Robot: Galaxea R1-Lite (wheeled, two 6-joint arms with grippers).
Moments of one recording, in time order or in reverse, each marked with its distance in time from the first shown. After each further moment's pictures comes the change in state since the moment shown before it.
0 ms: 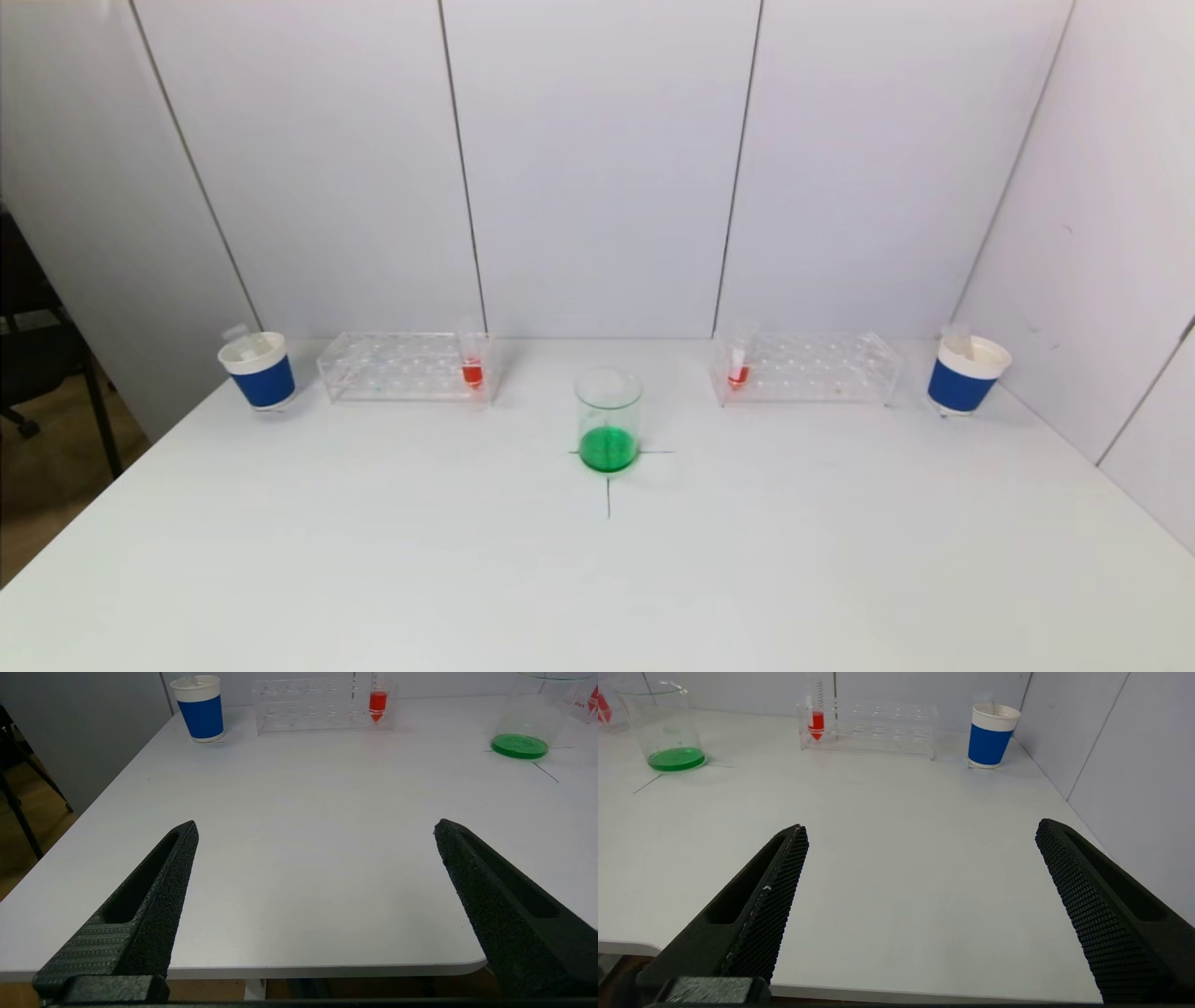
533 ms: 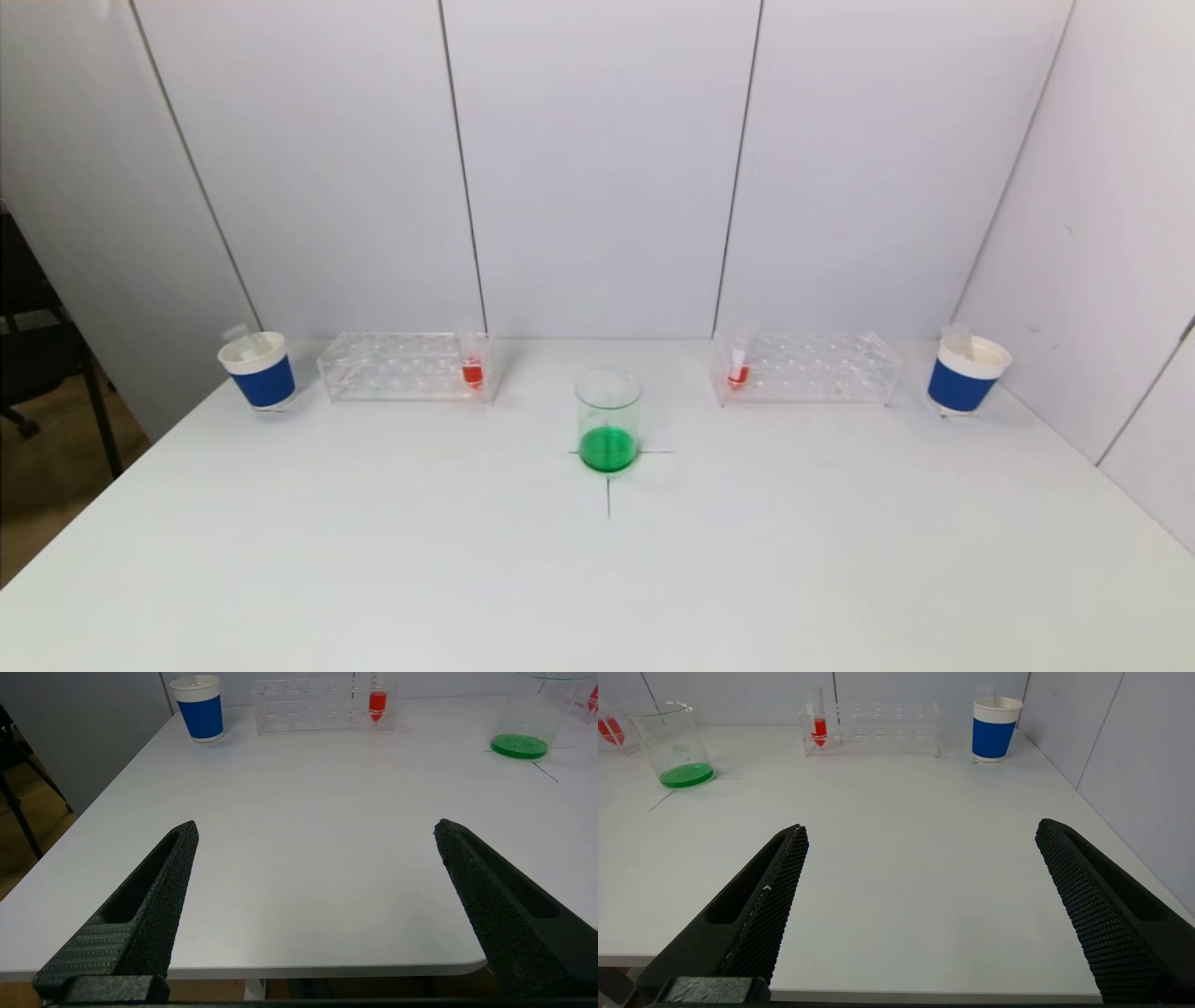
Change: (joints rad) left arm 0.000 0.000 0.000 0.000 0.000 0.001; right arm 0.001 -0.003 0.001 -0.001 -0.010 0.069
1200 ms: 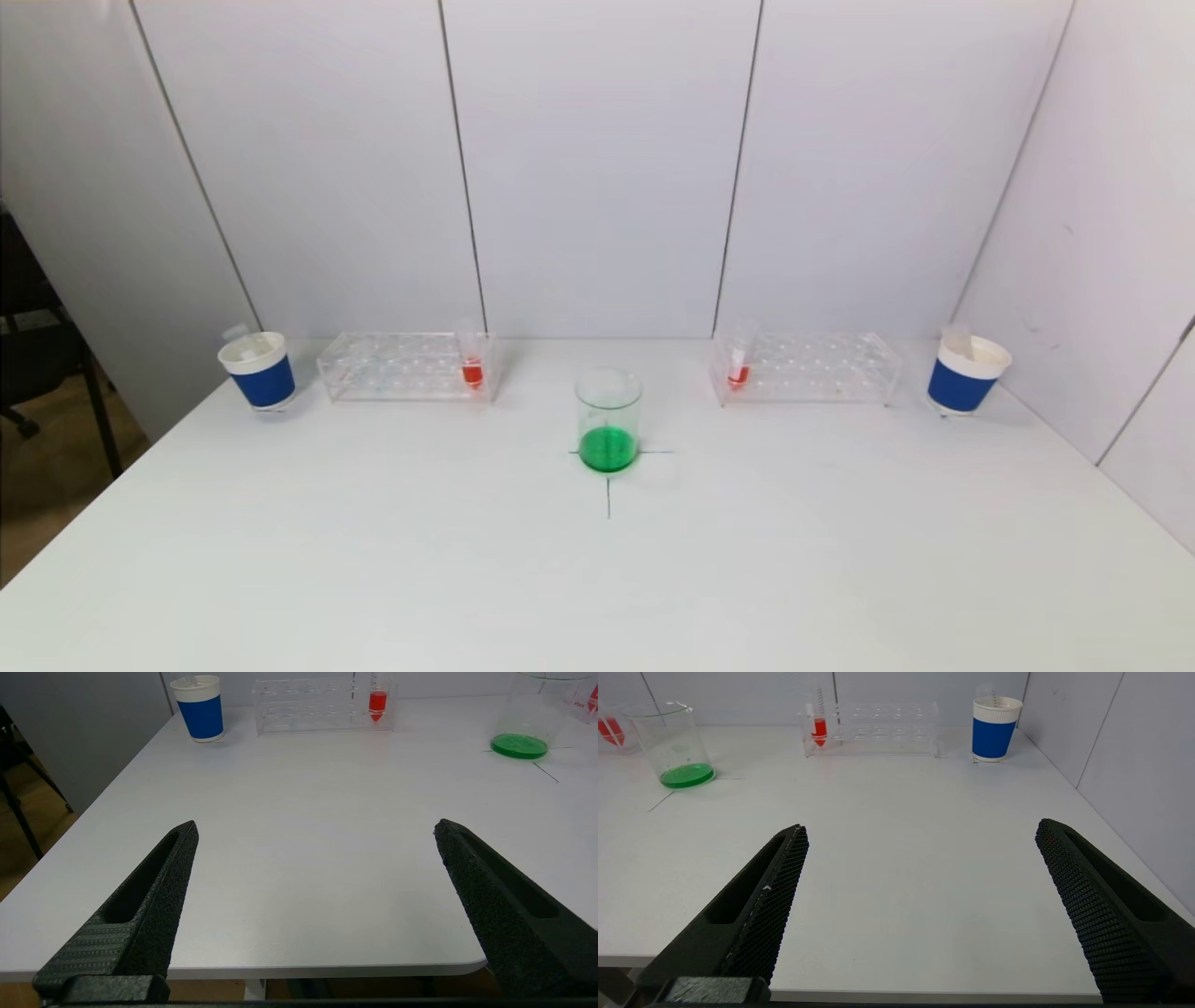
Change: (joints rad) left arm 0.000 0.000 0.000 0.000 0.000 0.000; right arm 0.000 0.000 0.000 0.000 0.000 0.000
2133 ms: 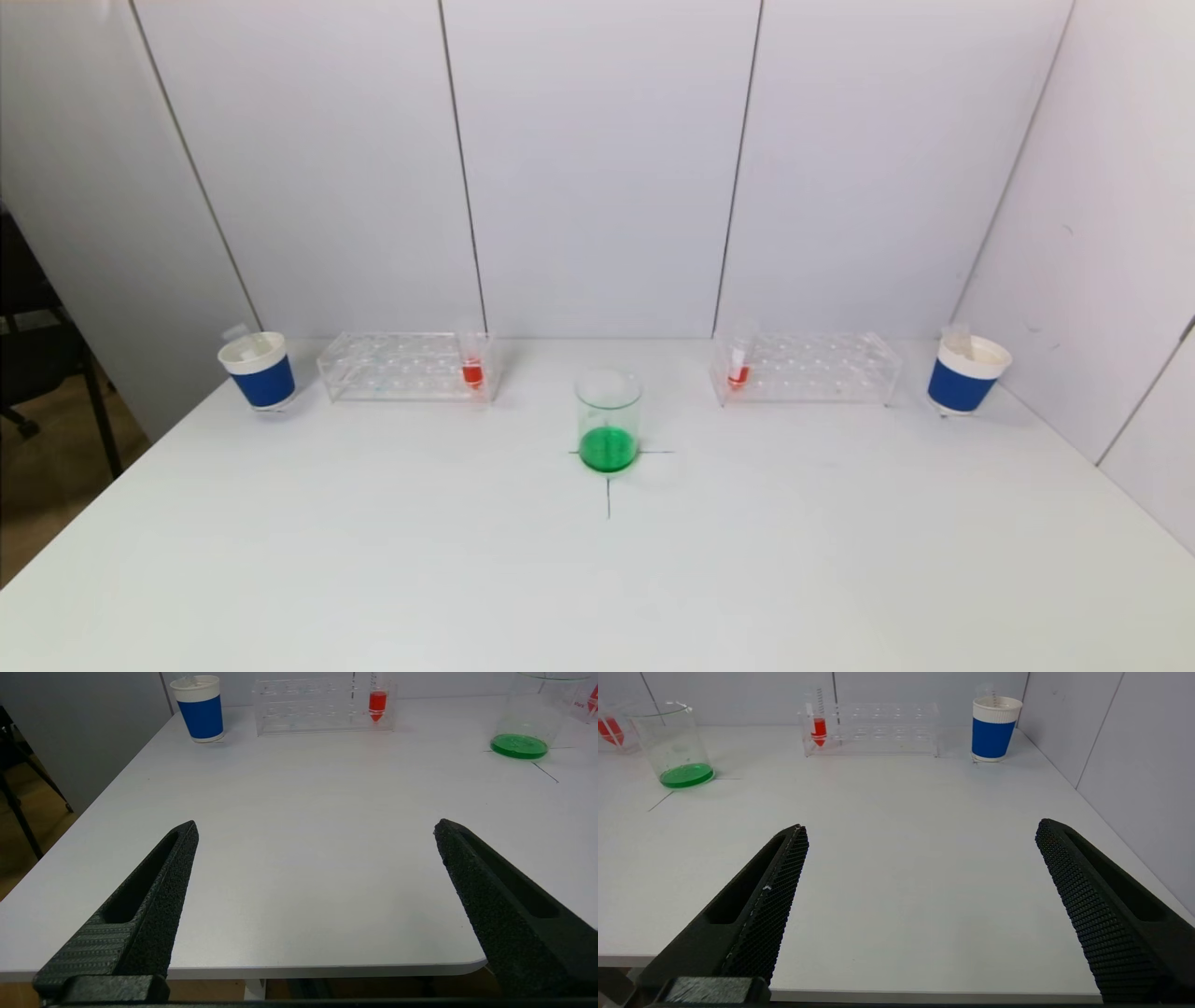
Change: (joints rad) left arm 0.000 0.000 0.000 0.000 0.000 0.000; right arm 0.000 0.000 0.000 0.000 -0.001 0.000
